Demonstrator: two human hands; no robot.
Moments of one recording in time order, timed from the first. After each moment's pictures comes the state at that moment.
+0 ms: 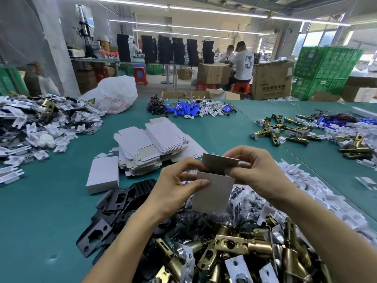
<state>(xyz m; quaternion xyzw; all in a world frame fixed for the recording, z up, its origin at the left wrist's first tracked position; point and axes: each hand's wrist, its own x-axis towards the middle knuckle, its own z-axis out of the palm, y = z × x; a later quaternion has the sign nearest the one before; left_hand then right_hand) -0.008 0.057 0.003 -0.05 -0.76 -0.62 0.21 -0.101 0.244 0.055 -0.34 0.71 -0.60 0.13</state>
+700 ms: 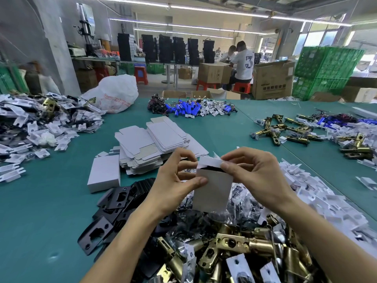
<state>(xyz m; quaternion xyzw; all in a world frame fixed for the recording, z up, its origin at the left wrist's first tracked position) -0.009 0.053 0.001 -0.03 -0.73 -0.64 0.22 -0.096 0.244 0.045 -0.38 0.74 -0.56 -0.02</state>
